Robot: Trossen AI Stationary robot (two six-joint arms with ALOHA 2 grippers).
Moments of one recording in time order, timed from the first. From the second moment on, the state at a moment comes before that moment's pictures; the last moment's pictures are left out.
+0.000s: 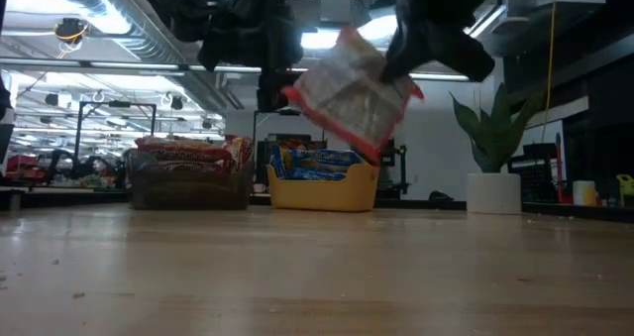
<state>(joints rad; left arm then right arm) 0.49 1.57 0.98 0.17 0.97 -0.75 0.39 1.75 1.31 -0.79 0.96 -0.11</state>
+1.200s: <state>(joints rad) 0.39 1.56 0.98 0.45 0.79 -1.94 0.39 1.75 1.43 -0.58 1.46 -0.66</state>
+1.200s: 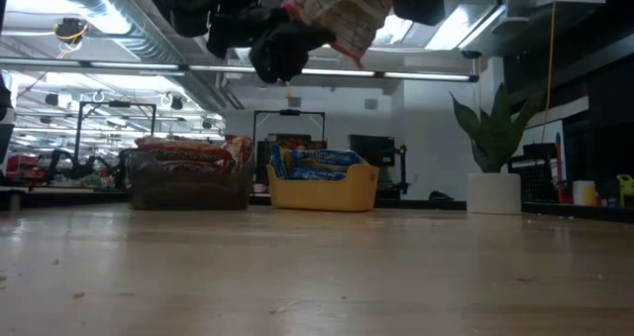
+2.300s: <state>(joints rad) 0.41 1.57 0.98 0.70 0.72 -1.98 0.38 1.75 1.43 -0.52 1.37 -0.47</state>
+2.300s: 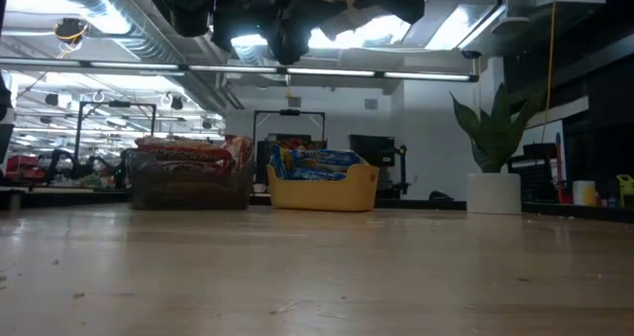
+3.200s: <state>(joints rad) 0.58 1.28 0.98 0.74 1.15 -1.59 0.39 1.75 1.41 -0.96 0.98 0.84</state>
